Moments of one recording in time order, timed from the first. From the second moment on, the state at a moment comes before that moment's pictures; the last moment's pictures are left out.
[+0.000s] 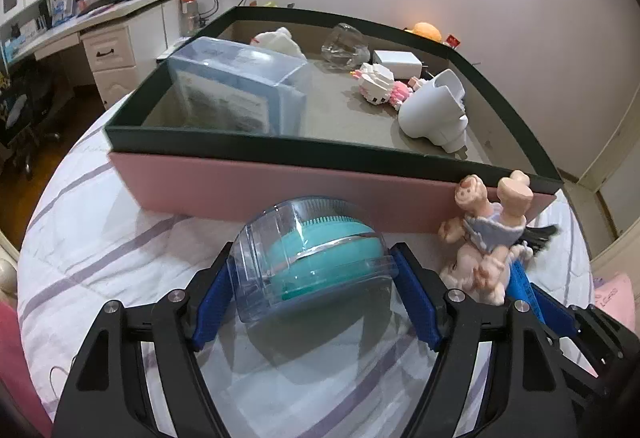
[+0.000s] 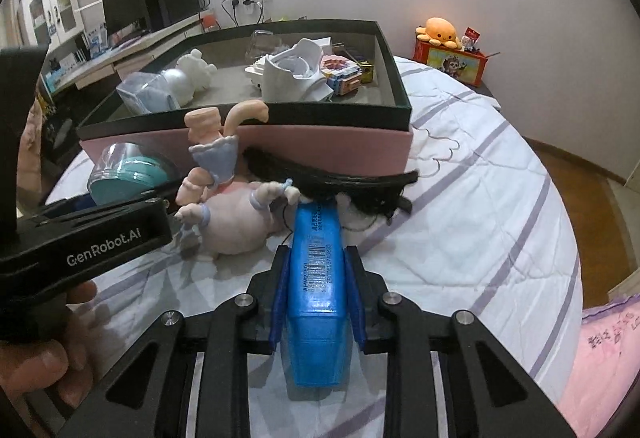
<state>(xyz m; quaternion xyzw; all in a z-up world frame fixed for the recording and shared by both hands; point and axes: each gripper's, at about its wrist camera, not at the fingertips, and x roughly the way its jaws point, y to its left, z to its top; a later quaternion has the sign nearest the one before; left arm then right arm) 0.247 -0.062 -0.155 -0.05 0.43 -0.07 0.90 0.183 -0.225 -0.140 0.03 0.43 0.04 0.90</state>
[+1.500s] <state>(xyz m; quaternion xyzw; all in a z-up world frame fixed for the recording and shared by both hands) 0.298 -0.076 -0.050 -0.01 0.34 -0.11 0.93 0.279 -0.242 -0.046 0.08 0.37 0.09 0.92</state>
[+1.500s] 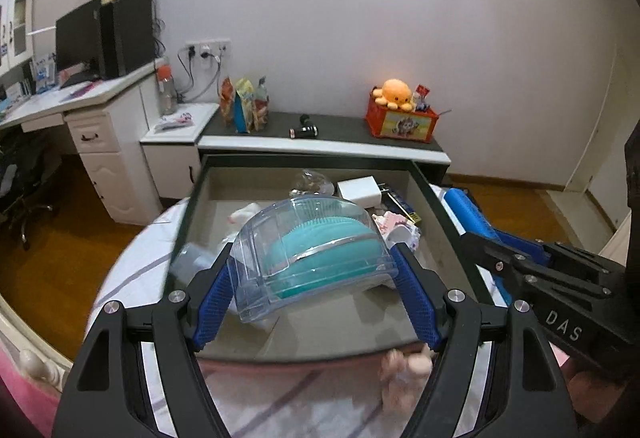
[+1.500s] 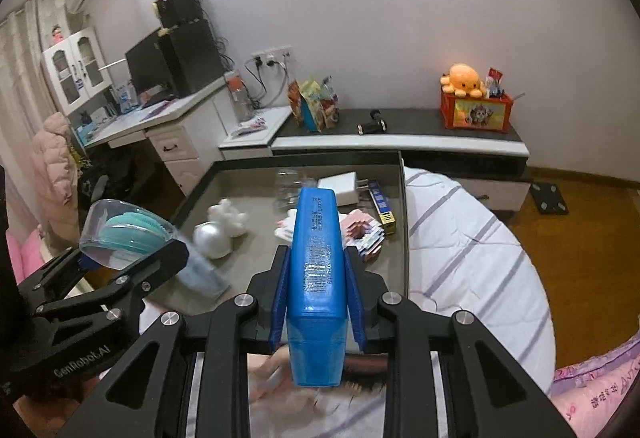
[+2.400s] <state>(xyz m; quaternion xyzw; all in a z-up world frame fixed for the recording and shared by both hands) 0.297 -0.061 -0.062 -0.01 0.33 -0.07 0.94 0.296 -0.239 -0.088 0.07 0.41 0.10 0.90</state>
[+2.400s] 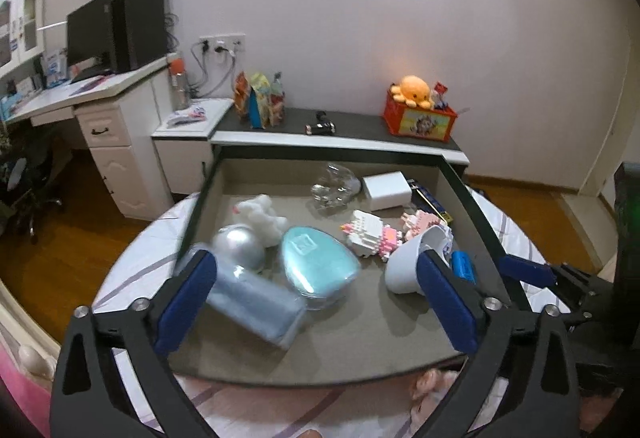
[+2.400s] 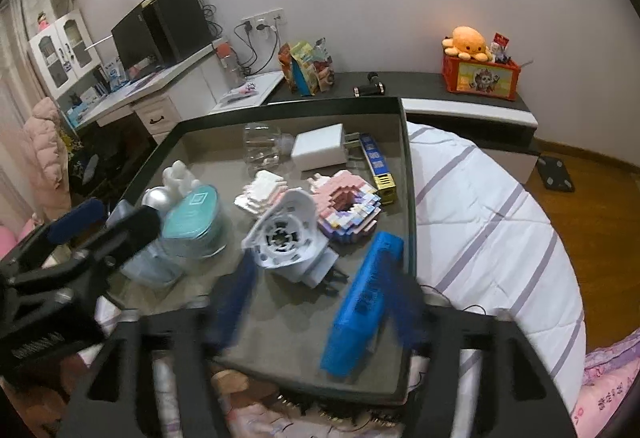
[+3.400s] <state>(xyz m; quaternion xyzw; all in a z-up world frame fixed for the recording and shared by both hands) 0.118 0.012 -0.035 -0.04 0.32 -0.04 0.95 0.095 -0.244 -0.032 0.12 0.31 0.03 0.94</state>
